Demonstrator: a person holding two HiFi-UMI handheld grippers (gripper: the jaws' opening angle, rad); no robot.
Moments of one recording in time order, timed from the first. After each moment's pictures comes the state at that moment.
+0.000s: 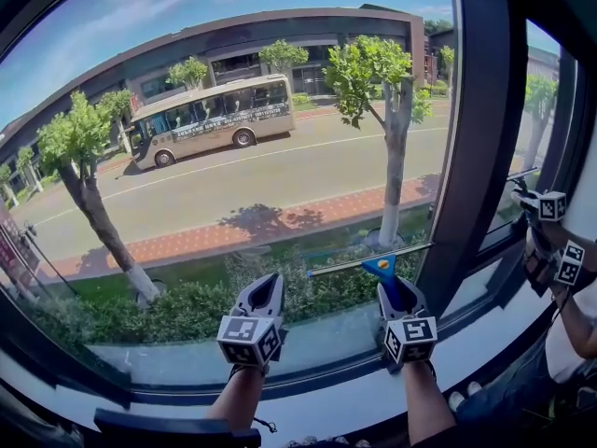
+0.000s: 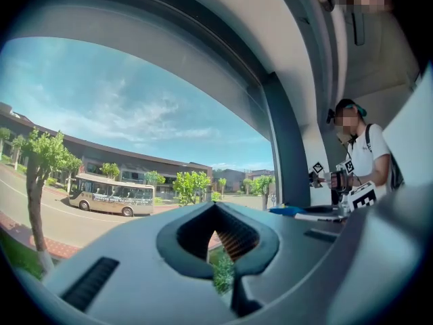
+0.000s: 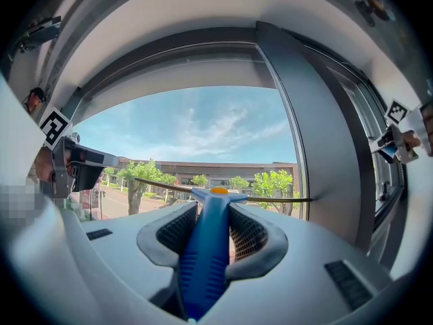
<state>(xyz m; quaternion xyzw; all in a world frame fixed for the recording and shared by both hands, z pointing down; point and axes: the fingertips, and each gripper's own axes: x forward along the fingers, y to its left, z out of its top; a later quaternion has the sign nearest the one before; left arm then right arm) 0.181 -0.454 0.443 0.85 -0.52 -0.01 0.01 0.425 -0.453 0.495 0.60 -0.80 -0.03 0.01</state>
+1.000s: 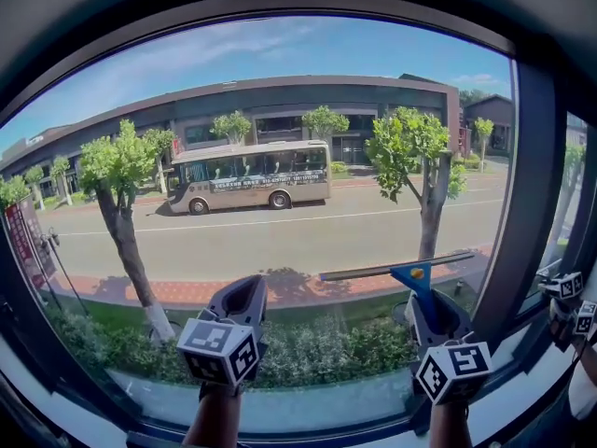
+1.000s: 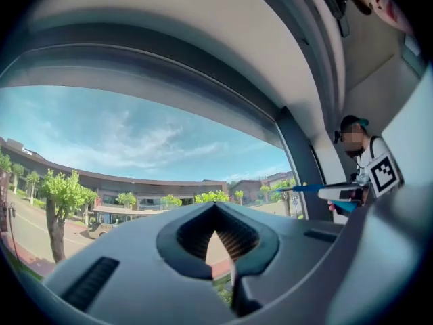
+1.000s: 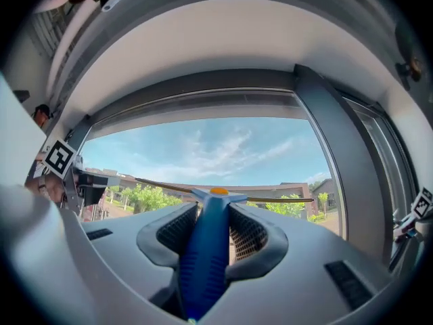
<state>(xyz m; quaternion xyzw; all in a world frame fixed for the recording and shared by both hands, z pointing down) 0.005 -0.383 0.224 0.81 -0.58 -0.03 -0.09 0.290 -0.375 0.248 0.57 -0.81 -0.09 -0.08</state>
